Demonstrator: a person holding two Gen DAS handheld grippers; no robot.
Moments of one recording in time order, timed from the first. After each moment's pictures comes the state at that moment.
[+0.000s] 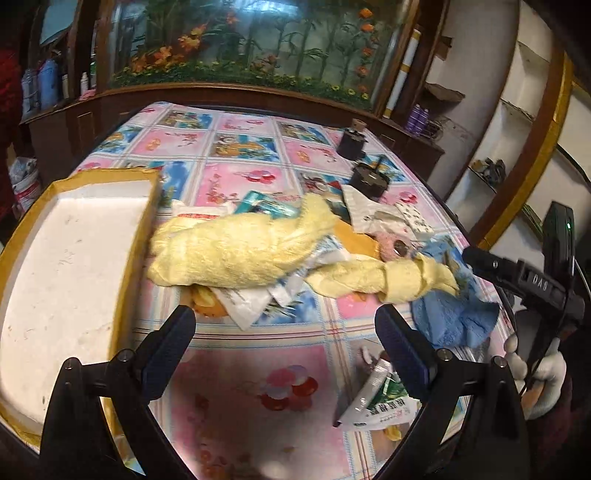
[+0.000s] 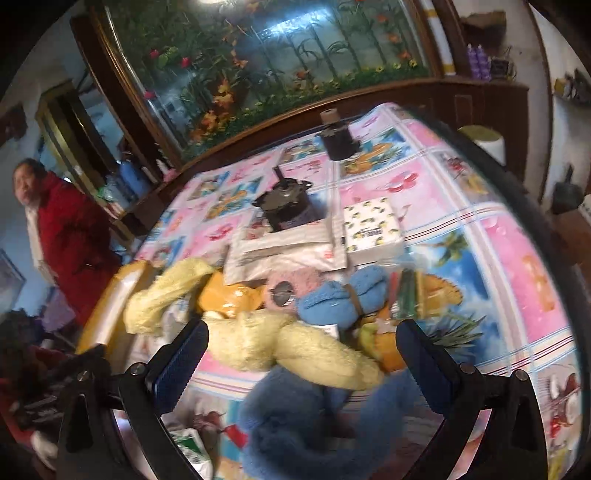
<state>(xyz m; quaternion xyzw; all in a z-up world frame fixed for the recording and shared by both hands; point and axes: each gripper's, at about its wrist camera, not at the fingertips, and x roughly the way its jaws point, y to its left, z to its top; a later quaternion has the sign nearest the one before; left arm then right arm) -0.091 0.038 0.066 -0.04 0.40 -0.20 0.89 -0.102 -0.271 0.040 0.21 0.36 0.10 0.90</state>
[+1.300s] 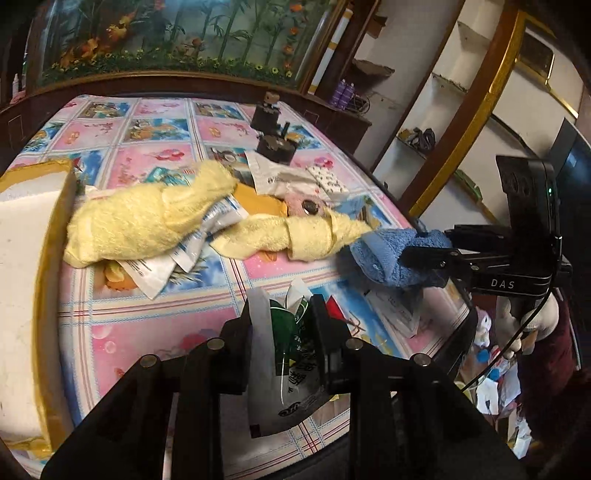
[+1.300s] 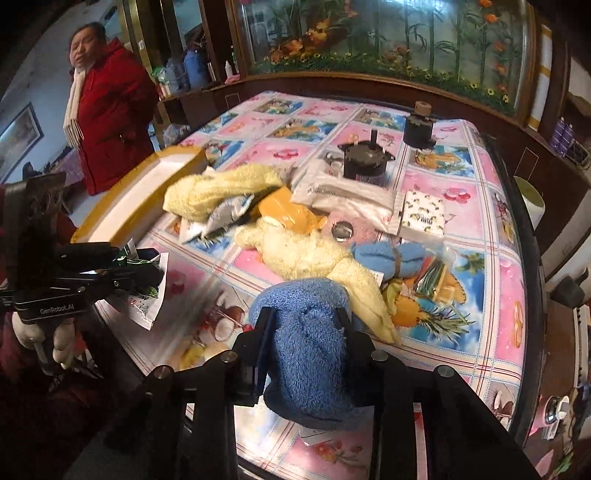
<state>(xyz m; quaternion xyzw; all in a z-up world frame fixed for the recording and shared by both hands) -0.119 0.030 0.075 -0.05 0.40 -0.33 0.85 -0.151 -0.207 0.081 -0.03 0.43 0.16 0.88</state>
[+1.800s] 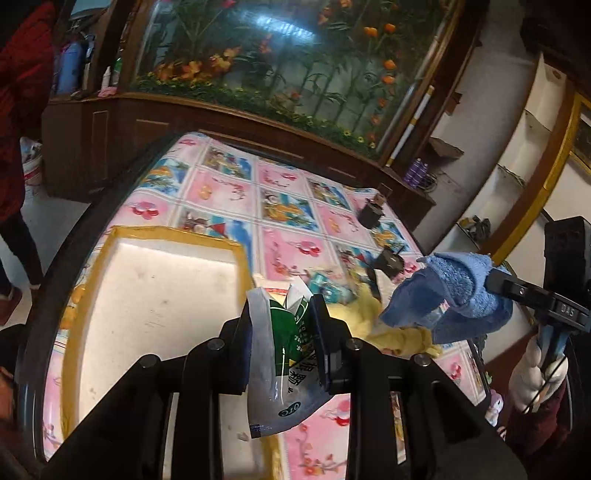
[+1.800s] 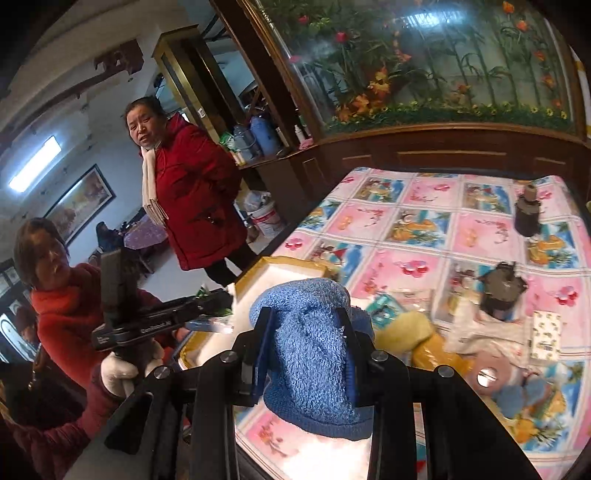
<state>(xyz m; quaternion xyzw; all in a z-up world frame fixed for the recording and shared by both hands) -0.040 0.193 0.126 -0.14 0.37 -0.19 0.90 -0.070 -0.083 0.174 0.10 0.36 0.31 0.87</state>
